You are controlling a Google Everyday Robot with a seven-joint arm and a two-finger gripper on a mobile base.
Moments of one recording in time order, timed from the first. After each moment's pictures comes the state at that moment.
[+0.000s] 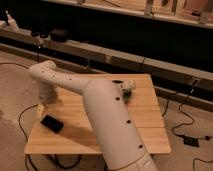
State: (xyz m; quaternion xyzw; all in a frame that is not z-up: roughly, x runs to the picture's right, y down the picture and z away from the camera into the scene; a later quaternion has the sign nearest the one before) arm -0.299 0.135 0.821 -0.12 -0.46 -0.83 0.29
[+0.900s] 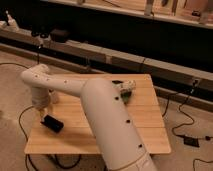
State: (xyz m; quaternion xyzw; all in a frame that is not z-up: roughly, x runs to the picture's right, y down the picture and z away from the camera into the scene) arm -0.346 0.157 0.800 -0.07 -0.48 -0.84 0.26
